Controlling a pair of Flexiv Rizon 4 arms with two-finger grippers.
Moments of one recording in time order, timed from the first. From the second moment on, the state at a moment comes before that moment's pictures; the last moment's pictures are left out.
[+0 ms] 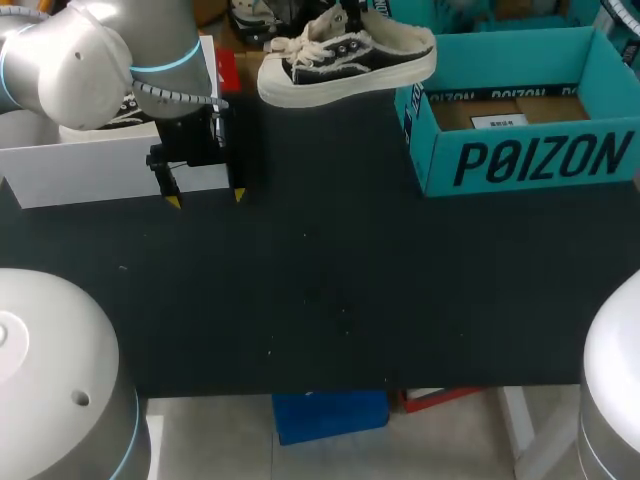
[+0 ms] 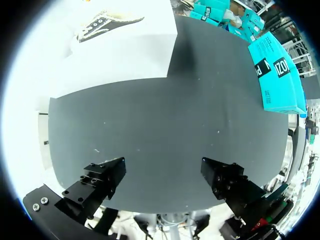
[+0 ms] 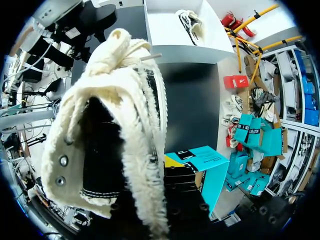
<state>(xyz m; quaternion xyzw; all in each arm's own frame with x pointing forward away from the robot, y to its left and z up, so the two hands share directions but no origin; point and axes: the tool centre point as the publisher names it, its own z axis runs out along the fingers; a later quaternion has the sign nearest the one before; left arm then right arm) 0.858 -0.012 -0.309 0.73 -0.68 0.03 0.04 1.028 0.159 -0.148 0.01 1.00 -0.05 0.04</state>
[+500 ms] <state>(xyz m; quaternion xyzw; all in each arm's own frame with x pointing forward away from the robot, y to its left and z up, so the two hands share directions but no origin) 0.858 -0.012 -0.309 0.73 -0.68 0.03 0.04 1.102 0.051 -0.149 0.03 1.00 -0.08 0.04</state>
